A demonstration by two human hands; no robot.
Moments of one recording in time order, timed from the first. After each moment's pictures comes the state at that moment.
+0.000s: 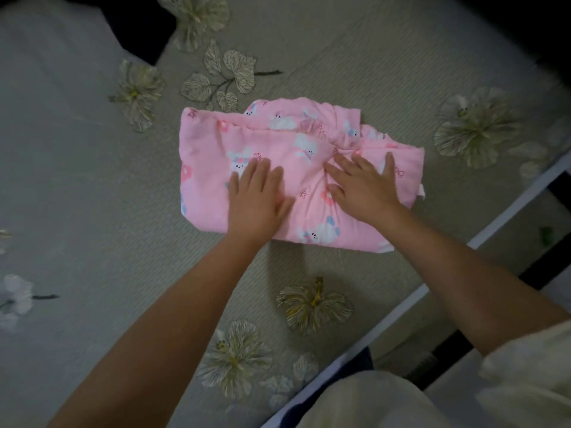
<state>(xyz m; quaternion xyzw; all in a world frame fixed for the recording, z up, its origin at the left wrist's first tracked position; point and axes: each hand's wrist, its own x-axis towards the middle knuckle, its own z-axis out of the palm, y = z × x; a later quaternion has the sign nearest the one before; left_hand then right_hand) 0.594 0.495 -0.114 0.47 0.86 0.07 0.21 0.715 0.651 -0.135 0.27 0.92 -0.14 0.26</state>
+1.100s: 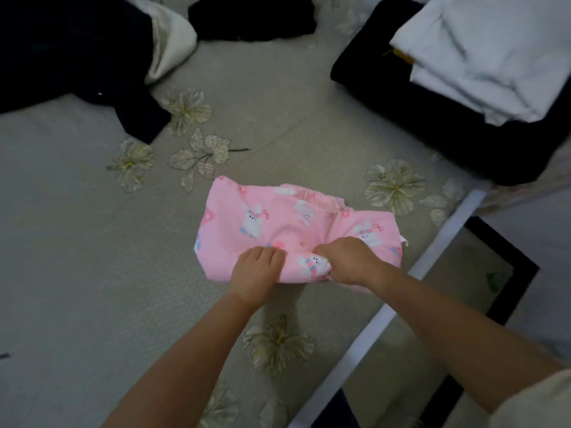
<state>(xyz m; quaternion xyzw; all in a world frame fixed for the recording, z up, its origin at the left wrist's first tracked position) 0.662 0.494 -0.074 0.63 0.77 0.05 0.06 0.779 0.643 -0.059 0.16 0.94 -0.15 0.28</state>
